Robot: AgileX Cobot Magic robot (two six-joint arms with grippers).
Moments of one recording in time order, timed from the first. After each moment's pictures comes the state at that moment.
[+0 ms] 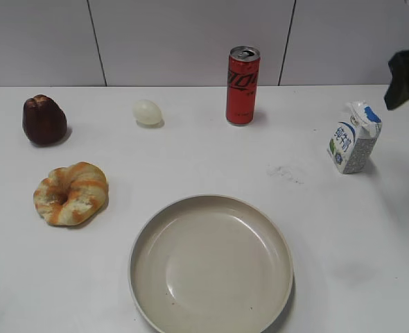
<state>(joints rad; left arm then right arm) -0.20 0.01 -0.49 -0.02 1.08 -0.08 0.09 1.62 -1.28 0.06 0.89 0.00</state>
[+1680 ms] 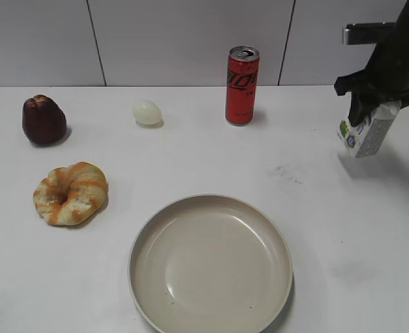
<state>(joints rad) -0.20 0.01 -0.49 -0.02 1.08 -0.08 0.11 2.04 -1.61 0.06 0.99 0.01</state>
